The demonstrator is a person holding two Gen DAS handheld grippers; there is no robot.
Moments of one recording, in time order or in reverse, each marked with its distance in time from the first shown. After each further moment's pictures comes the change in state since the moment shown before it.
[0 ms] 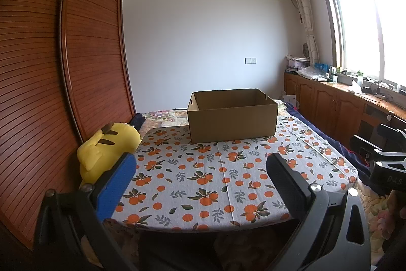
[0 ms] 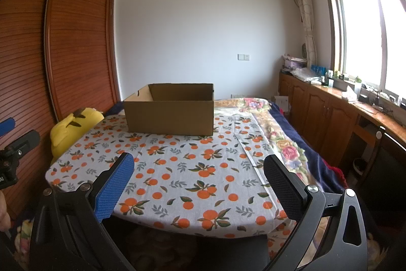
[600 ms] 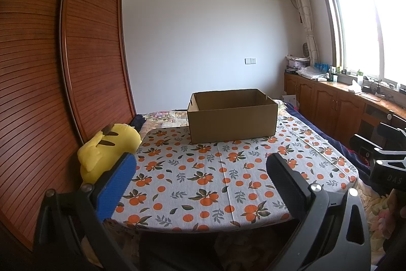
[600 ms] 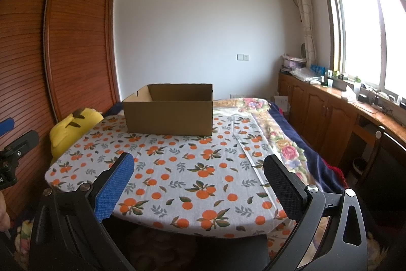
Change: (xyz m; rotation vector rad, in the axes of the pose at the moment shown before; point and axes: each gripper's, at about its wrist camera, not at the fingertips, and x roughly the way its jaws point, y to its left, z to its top) left arm 0.000 -0.001 -0.001 0.001 -0.001 0.002; right arm 0.000 -0.001 0.000 0.001 0.000 0.000
